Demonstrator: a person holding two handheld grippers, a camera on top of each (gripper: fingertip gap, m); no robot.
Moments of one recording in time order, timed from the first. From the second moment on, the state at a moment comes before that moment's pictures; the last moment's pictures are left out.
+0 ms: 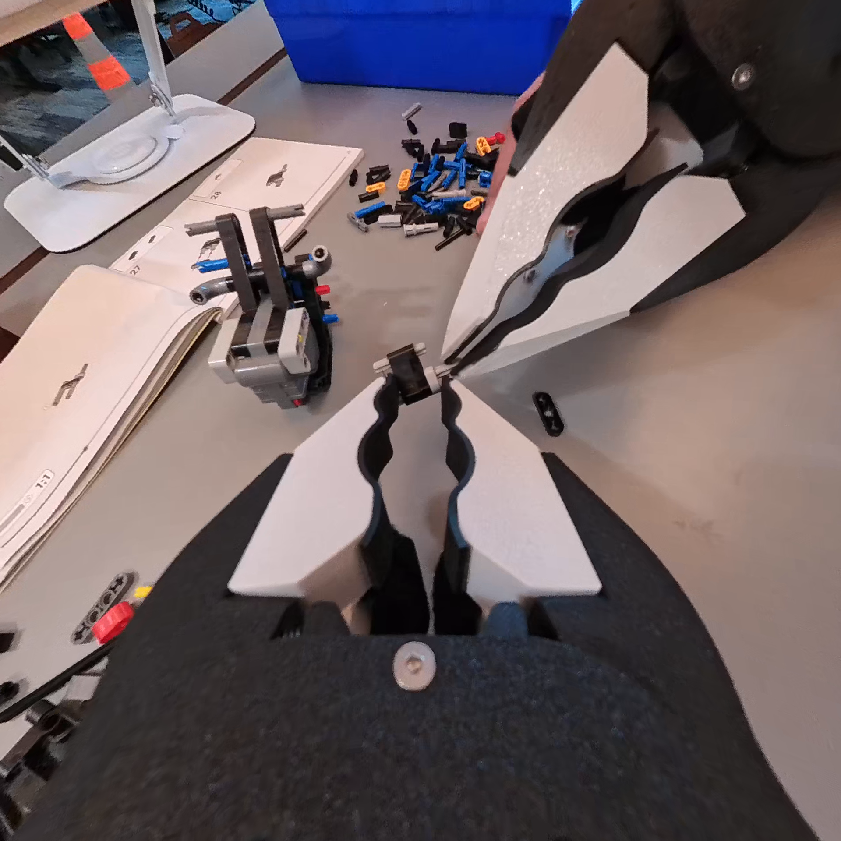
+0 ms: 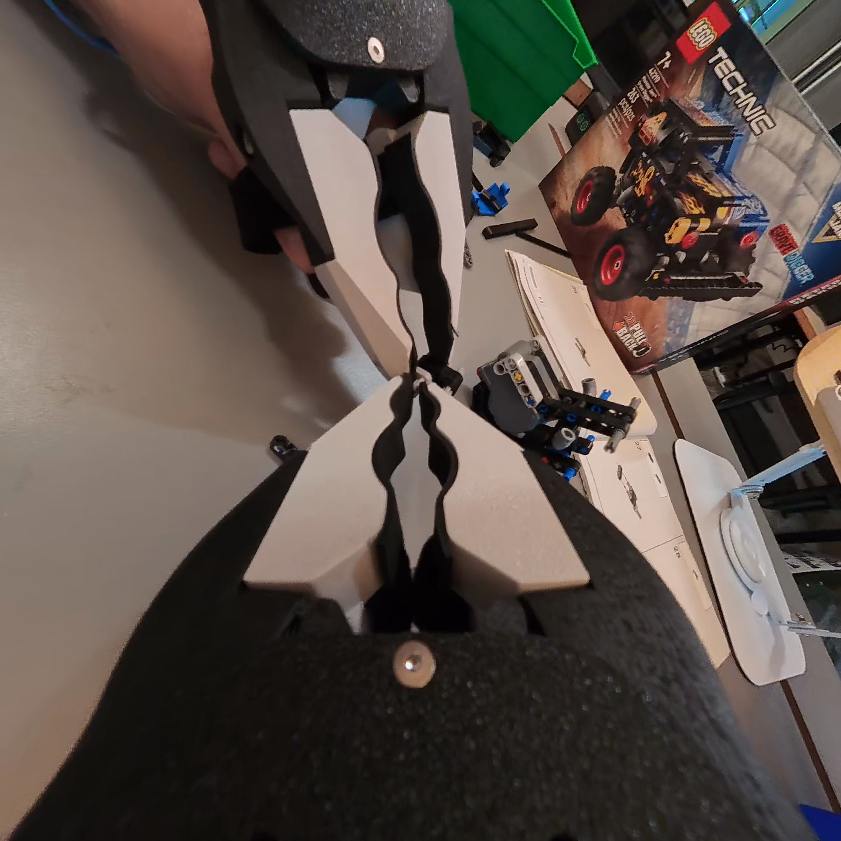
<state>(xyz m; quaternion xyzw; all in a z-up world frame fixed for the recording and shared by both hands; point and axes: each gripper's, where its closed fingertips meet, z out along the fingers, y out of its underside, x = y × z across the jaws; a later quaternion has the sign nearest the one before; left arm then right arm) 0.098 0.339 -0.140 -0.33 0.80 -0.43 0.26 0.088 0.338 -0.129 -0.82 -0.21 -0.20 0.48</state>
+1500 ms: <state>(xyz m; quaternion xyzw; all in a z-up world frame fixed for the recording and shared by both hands) 0.084 0.327 -0.094 -0.20 0.76 -0.48 0.39 0.106 0.315 -0.096 -0.79 -0.21 -0.11 0.57</state>
